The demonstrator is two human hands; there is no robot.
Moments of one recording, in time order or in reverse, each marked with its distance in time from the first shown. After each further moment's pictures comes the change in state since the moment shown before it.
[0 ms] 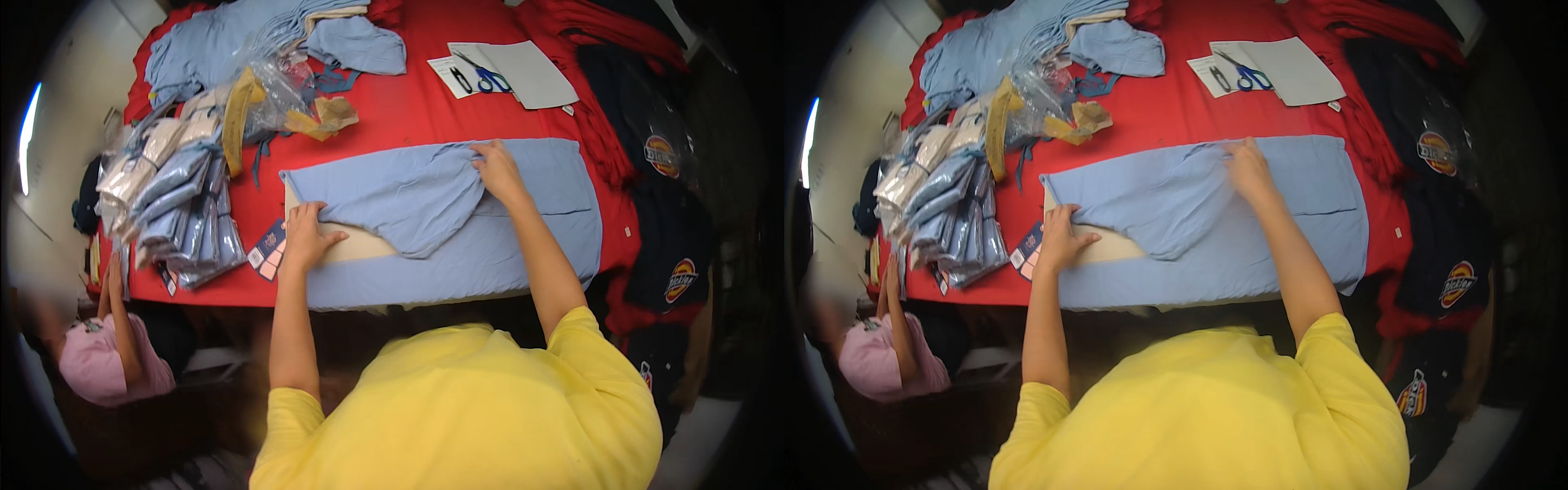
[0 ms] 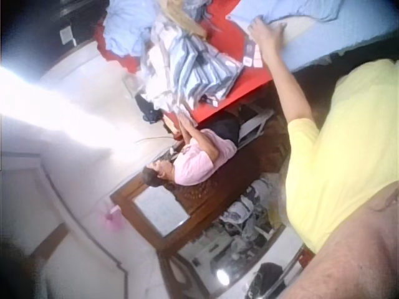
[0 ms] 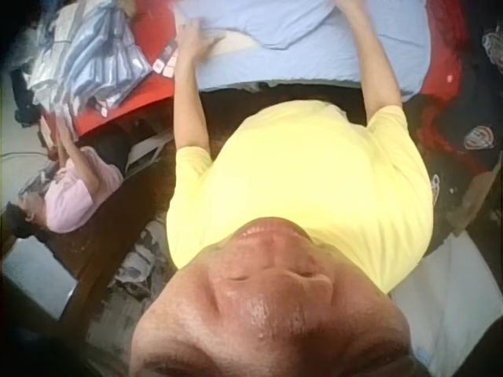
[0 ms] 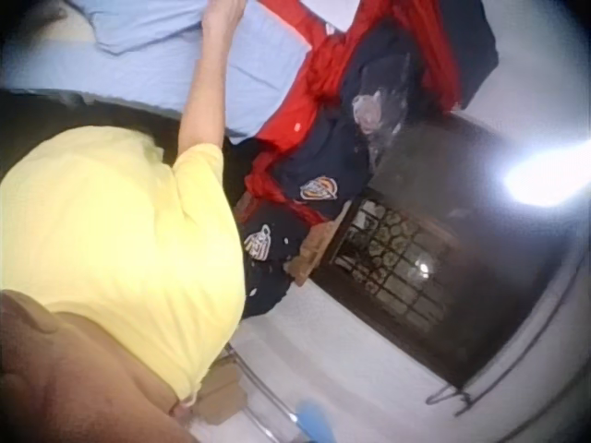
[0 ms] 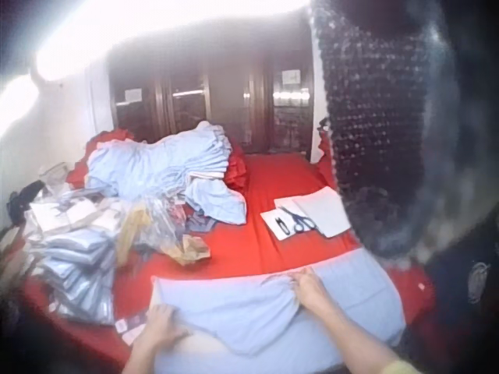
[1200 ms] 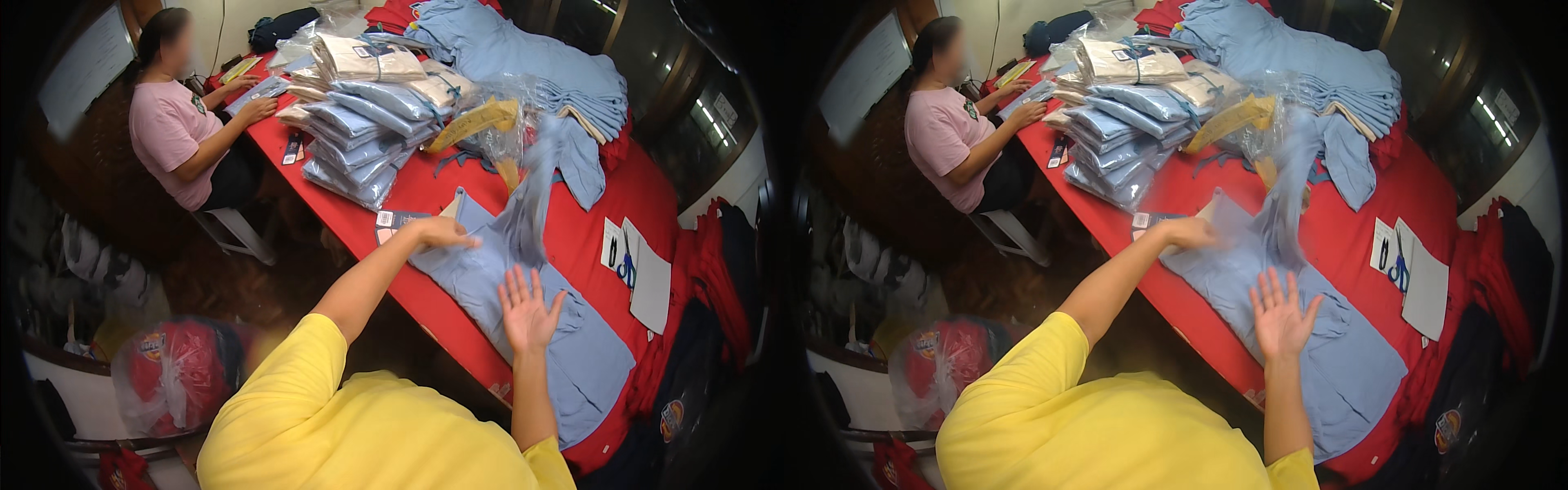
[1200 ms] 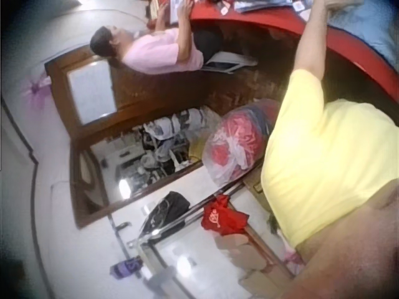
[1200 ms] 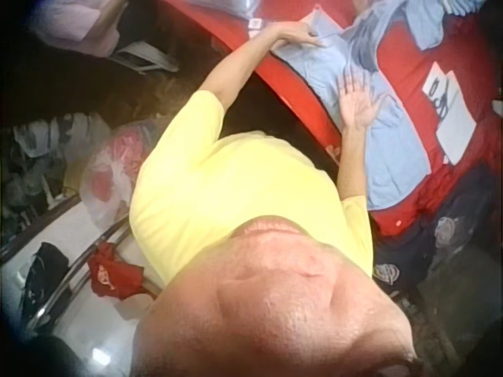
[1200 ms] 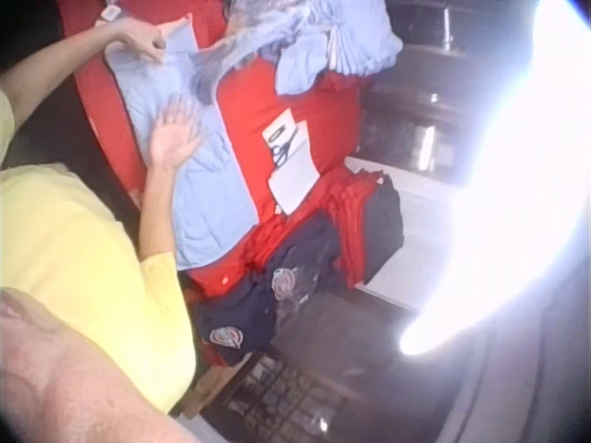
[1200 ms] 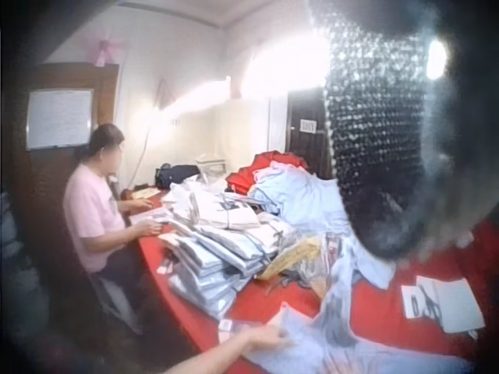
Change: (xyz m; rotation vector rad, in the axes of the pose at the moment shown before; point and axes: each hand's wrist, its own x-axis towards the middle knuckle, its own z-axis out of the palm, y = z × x) left_hand 0.031 -0.032 -0.029 -0.428 -0.370 -0.374; right_hand -0.056 -0.136 0.042 2.022 -0.651 0.561
